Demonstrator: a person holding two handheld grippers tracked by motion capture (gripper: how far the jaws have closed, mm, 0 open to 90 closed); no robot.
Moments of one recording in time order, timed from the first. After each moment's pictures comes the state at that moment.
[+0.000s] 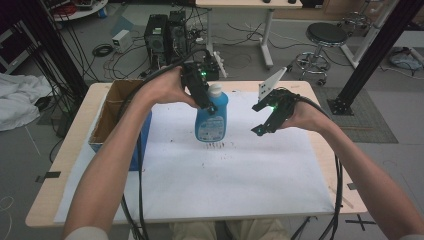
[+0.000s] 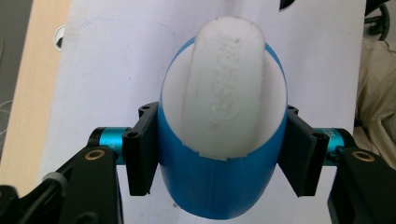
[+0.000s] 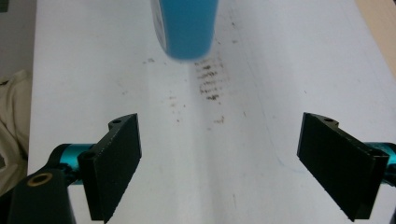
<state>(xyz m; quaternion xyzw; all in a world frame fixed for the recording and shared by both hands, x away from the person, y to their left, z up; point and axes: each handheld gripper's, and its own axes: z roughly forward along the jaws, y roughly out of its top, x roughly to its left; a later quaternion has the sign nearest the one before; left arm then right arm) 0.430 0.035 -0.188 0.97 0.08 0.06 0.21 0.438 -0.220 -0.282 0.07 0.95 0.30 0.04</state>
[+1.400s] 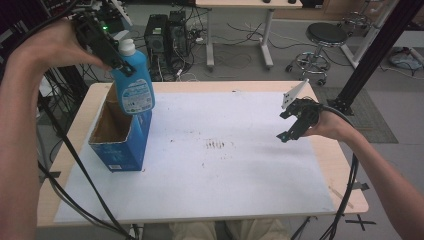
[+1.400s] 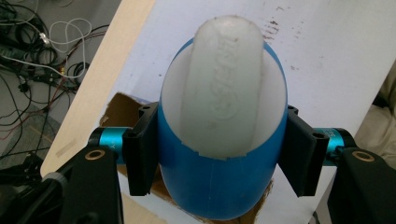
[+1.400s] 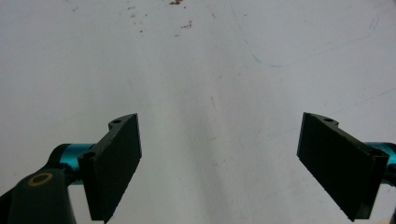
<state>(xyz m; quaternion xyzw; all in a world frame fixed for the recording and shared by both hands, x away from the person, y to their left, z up) 0.420 0.208 -0.091 0.95 0.24 0.12 0.17 0.434 -0.286 -0.310 0.14 0.96 0.23 0.07</state>
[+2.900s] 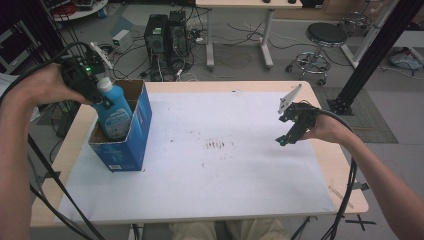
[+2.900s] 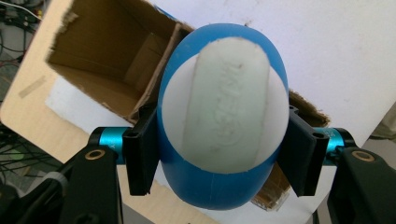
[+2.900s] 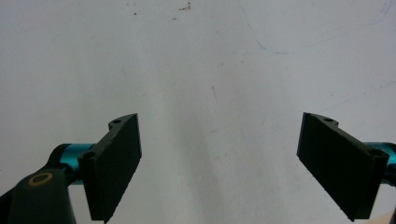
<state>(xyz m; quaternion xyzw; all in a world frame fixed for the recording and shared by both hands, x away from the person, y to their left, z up) 0.421 0.269 -0.190 0.95 0.28 0.08 0.12 0.431 -0.280 -0.321 0.14 0.97 0.20 0.07</state>
